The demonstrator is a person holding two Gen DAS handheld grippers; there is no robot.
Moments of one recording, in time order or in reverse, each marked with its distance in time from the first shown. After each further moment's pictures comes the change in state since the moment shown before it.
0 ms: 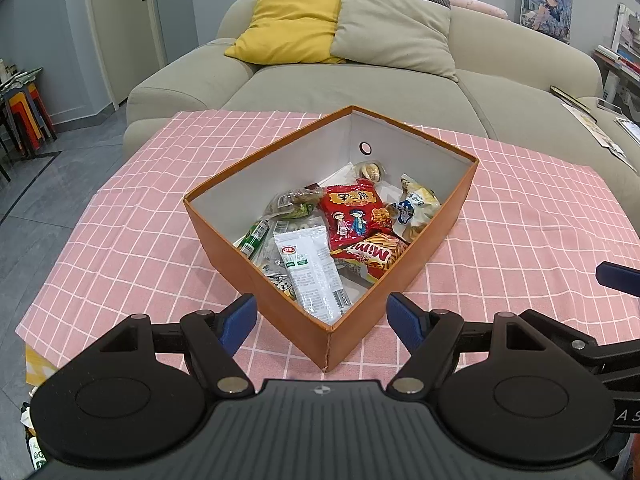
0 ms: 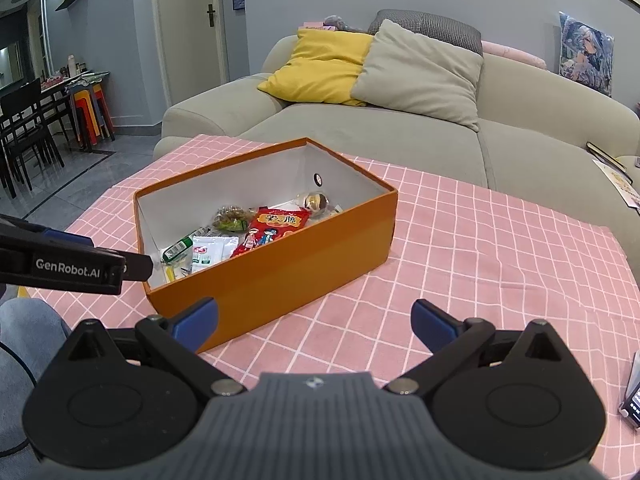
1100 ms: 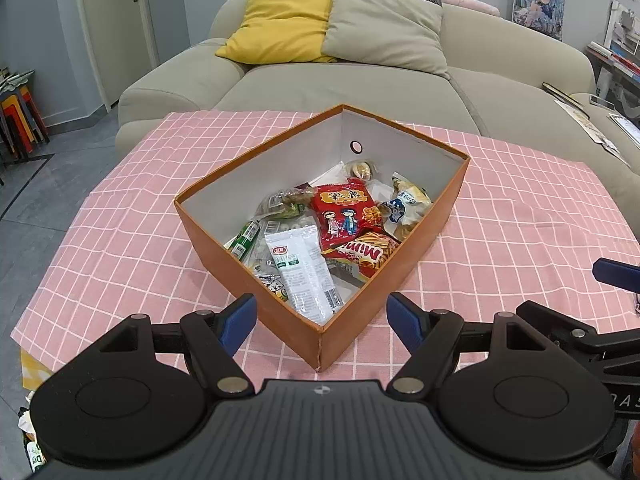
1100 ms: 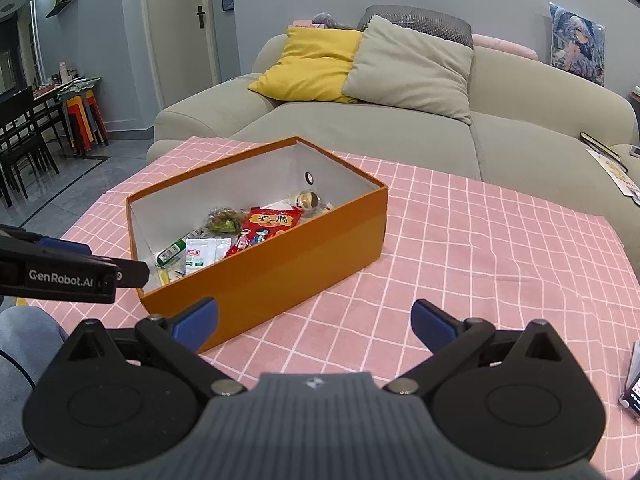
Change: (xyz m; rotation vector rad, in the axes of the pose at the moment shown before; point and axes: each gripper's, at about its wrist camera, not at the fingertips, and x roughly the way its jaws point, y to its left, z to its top) left arm 0.002 -0.005 0.000 0.012 0.003 -0.014; right arm -0.001 -0.007 0.001 0.033 0.004 -0.006
